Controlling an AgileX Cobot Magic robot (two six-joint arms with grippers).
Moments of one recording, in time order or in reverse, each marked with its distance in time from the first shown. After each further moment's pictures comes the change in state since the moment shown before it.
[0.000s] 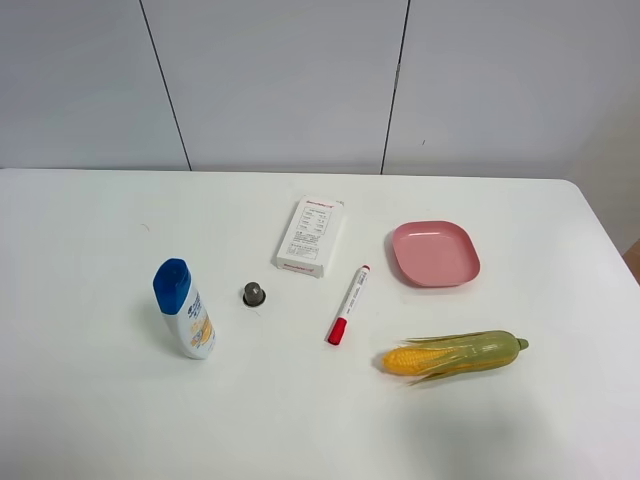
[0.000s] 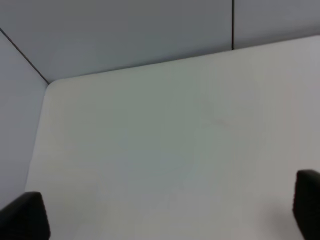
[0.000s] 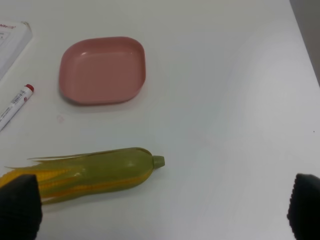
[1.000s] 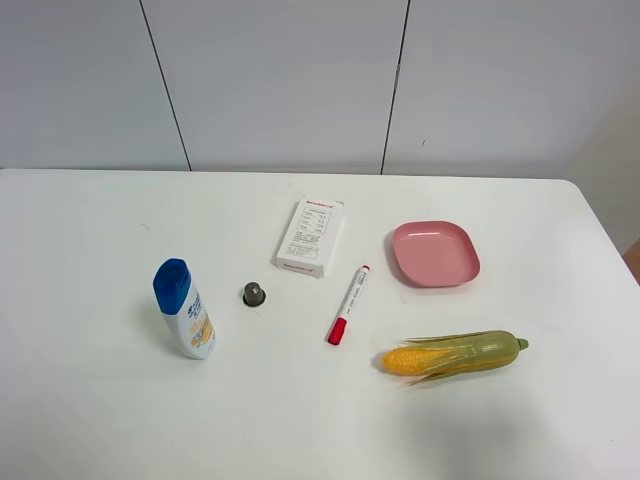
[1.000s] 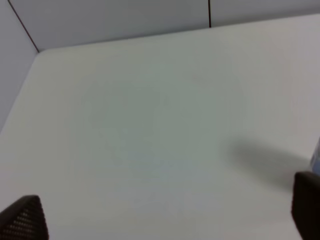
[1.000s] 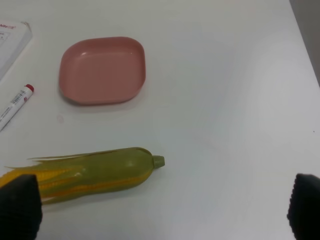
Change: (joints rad) left arm 0.000 -0.765 0.405 0.002 0.229 -0.065; right arm 0.000 0.000 0.000 0.000 0.000 0.000
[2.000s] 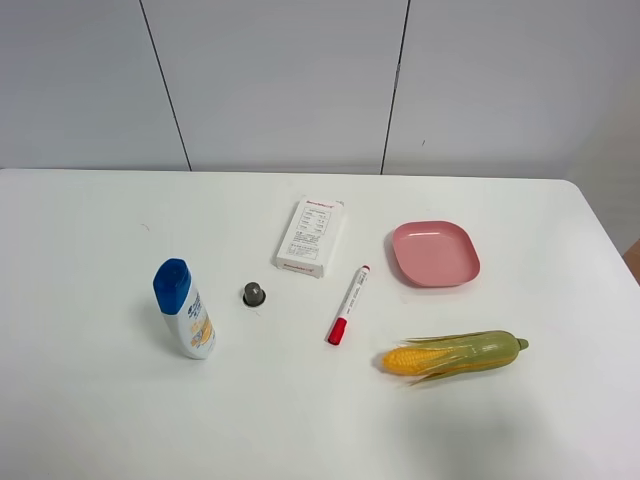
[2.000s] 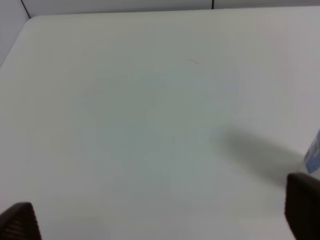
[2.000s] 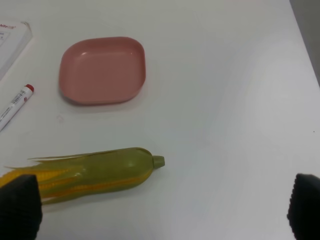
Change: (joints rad) left arm 0.001 -0.002 0.048 0.024 0.005 -0.118; right arm 0.000 0.000 0.000 0.000 0.000 0.000
